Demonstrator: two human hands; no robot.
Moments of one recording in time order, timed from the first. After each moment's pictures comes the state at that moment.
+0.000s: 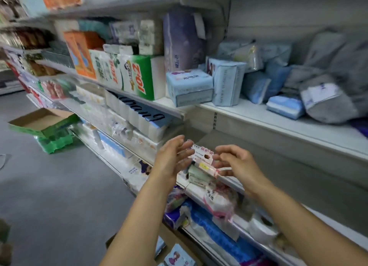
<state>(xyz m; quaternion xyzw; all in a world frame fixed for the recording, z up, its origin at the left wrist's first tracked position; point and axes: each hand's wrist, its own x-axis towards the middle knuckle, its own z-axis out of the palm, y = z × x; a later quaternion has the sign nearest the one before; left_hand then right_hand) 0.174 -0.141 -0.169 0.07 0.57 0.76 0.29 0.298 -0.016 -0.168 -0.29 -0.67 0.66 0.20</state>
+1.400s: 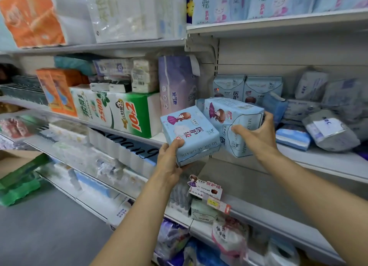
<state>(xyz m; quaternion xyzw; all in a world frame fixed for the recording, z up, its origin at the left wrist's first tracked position) 0.042 -0.100 -0.117 0.09 0.48 0.79 0.37 0.200 0.050 -0.070 -0.36 -0.67 0.42 0.48</state>
